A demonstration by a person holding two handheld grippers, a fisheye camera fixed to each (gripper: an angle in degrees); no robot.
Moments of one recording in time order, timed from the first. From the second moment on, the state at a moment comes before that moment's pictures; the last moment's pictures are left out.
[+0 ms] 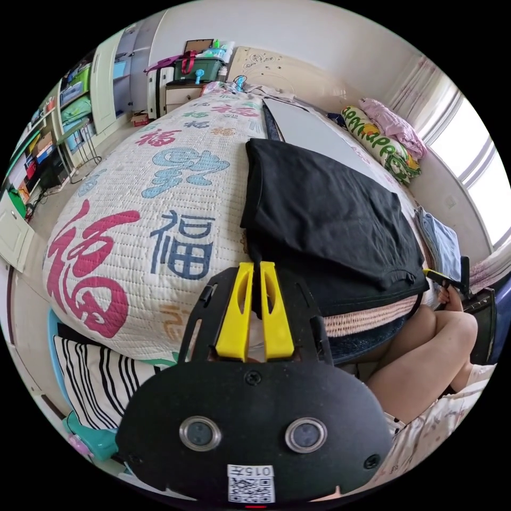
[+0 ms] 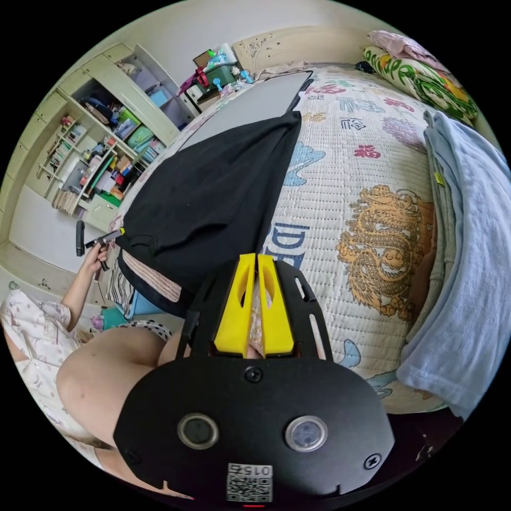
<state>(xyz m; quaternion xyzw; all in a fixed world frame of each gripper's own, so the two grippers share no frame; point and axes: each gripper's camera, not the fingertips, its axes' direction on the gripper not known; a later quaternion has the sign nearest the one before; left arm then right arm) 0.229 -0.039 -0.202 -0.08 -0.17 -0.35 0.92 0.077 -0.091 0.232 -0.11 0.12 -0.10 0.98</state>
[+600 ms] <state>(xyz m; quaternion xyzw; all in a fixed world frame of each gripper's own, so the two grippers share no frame) 0.310 0.016 -0.261 -0.04 -0.27 -0.21 0.94 0.146 0.047 0.227 -0.01 0.17 -0.16 0.97</state>
